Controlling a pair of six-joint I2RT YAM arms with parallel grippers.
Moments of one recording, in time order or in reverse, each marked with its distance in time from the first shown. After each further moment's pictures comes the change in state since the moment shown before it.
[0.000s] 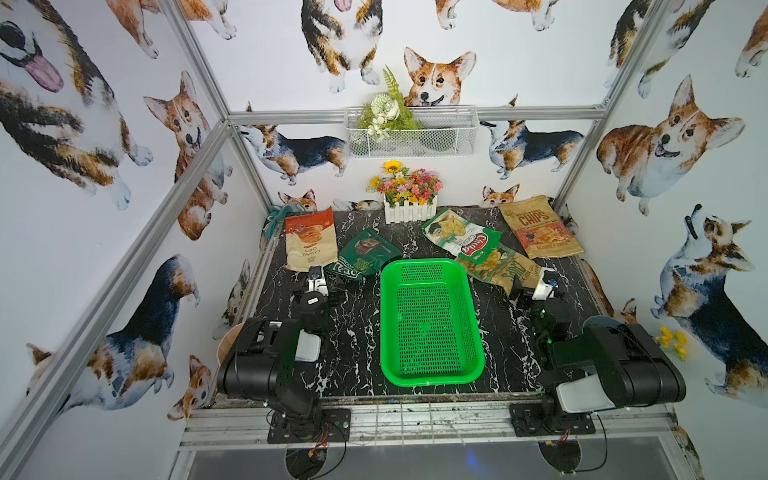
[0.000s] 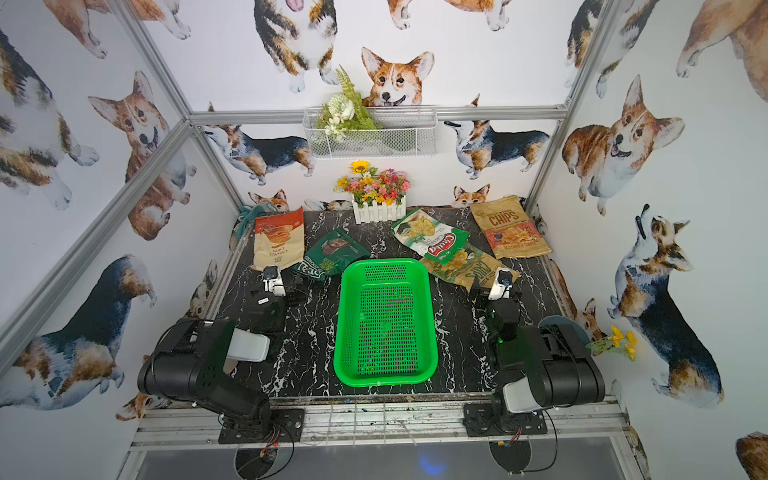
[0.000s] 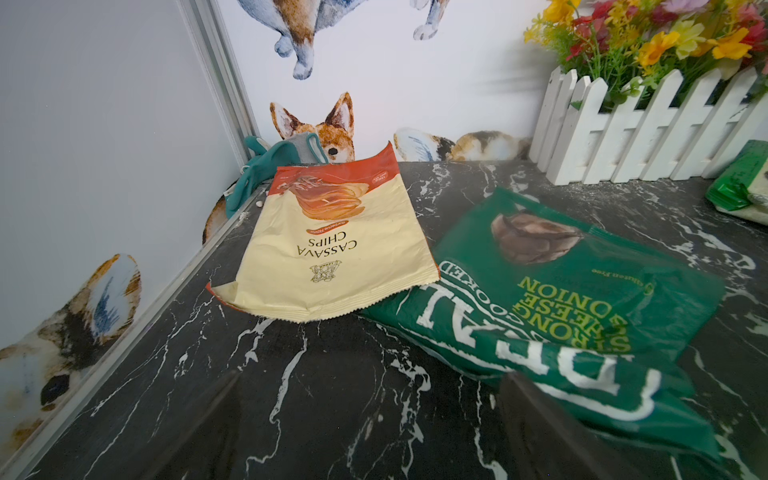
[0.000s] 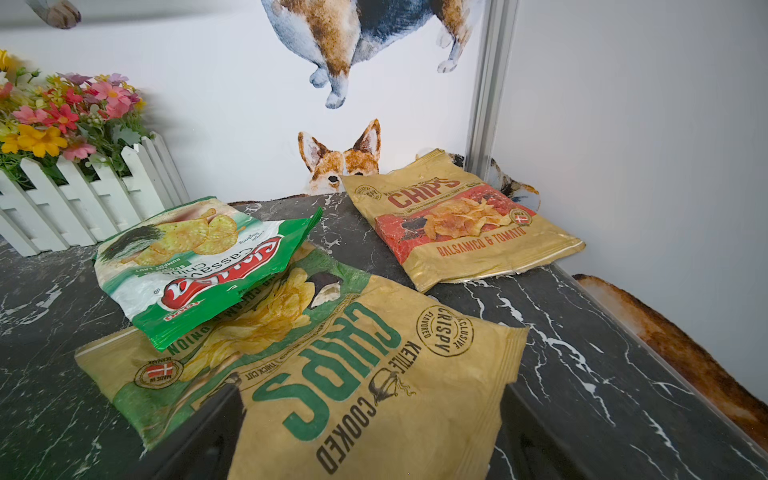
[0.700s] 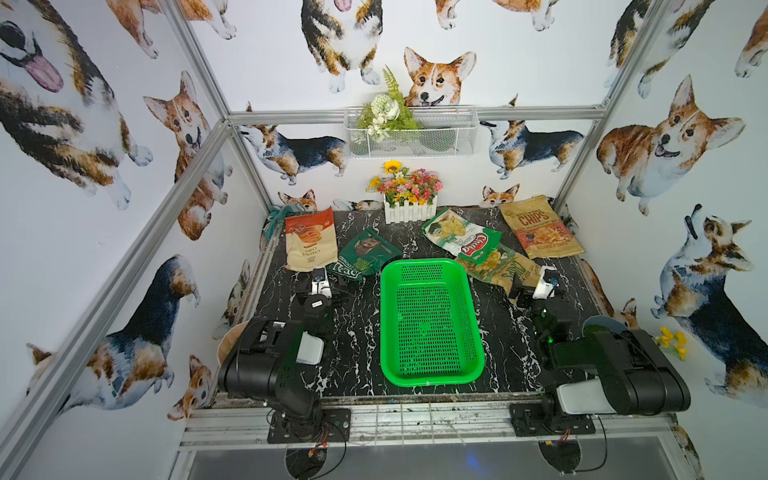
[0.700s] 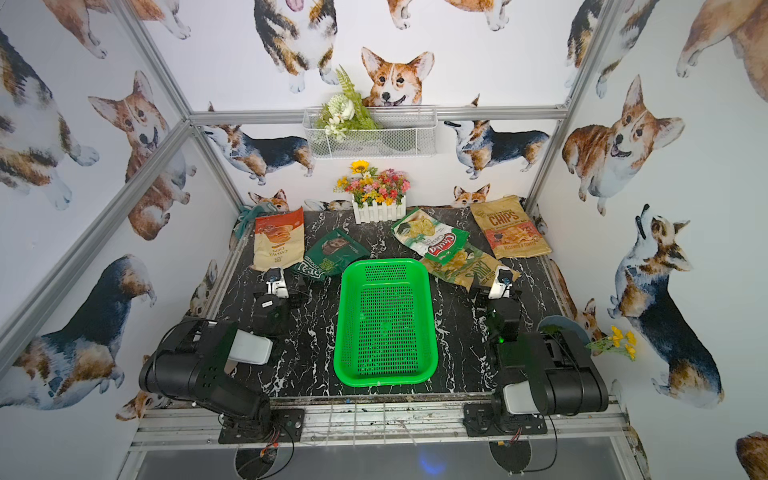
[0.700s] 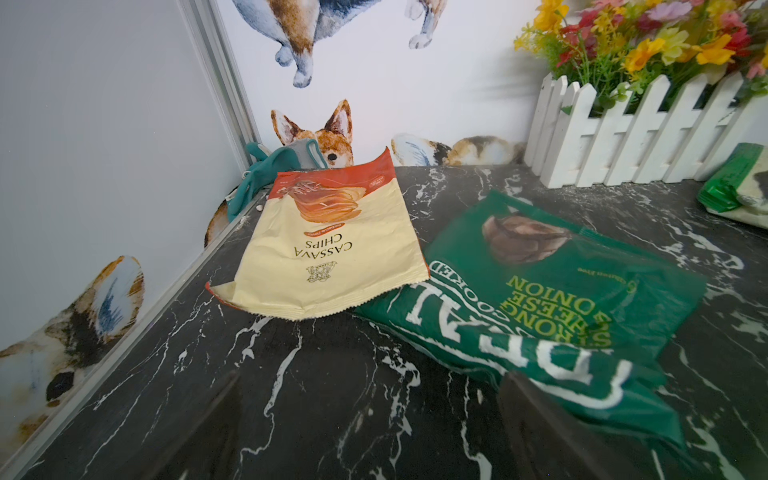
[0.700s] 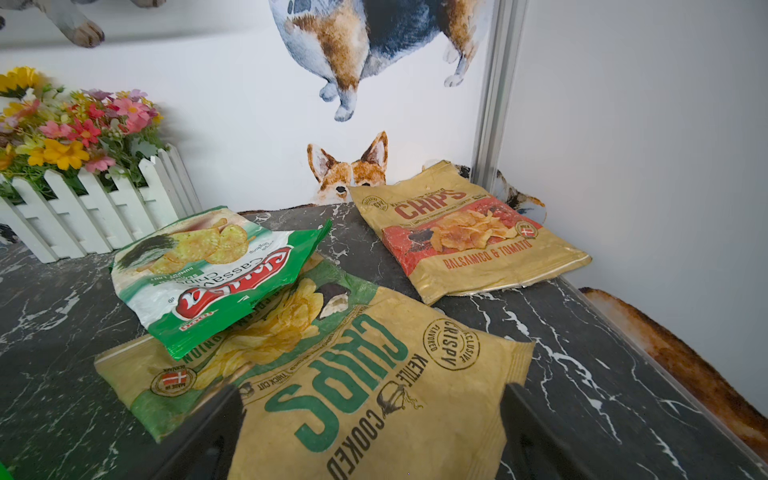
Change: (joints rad) left arm -0.070 0.008 -0.037 0.065 -0.081 0.012; right arm 0.003 -0.081 0.005 -0.047 -0.018 -0.004
